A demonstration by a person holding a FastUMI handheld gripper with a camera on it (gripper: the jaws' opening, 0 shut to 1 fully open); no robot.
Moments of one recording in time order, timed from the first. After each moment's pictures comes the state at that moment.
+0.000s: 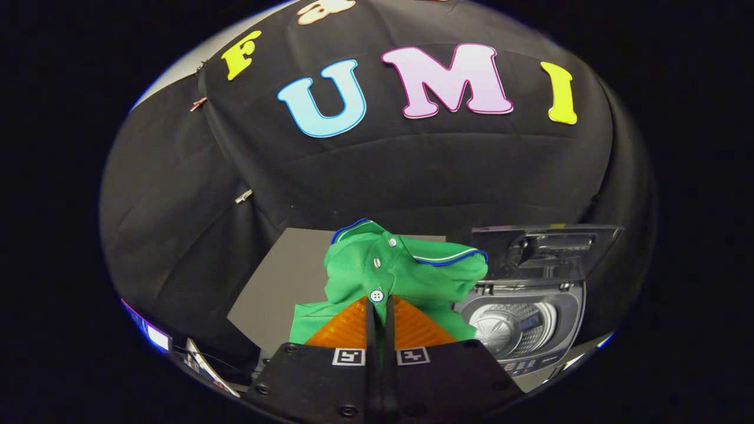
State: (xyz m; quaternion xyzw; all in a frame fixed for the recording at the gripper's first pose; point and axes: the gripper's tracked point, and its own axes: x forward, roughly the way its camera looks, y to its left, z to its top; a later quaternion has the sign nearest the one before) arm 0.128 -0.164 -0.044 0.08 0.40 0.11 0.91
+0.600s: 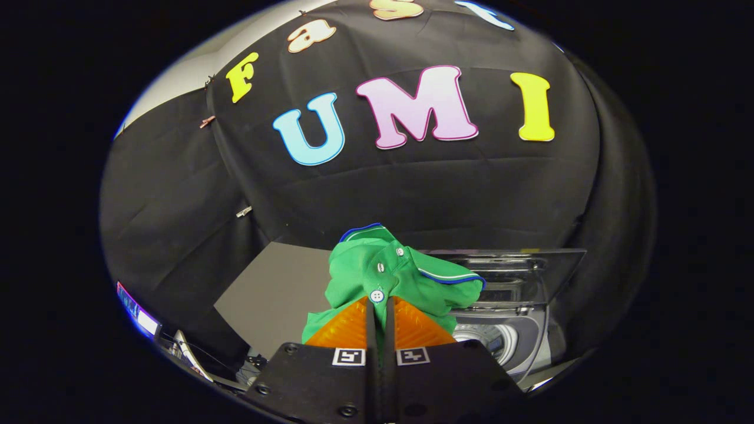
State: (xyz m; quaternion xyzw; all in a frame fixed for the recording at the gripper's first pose) arm 0.124 -0.300 -0.006 0.09 0.34 0.12 0.93
